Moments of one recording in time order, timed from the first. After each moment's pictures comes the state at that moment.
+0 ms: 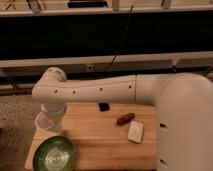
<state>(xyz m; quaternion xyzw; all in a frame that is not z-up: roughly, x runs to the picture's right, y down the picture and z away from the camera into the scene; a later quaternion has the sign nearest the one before) -0.227 0.142 0.664 -0.18 -0.29 -0.59 0.73</state>
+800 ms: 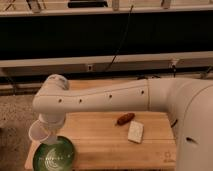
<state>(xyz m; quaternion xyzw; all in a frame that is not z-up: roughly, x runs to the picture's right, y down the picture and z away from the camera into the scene) -0.227 0.194 0.614 -0.17 -0.35 -0.57 0.72</state>
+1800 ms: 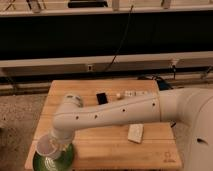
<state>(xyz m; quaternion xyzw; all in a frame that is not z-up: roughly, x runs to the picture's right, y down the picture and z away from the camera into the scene) -0.203 0.253 0.634 -0.18 -0.38 -0.53 0.73</state>
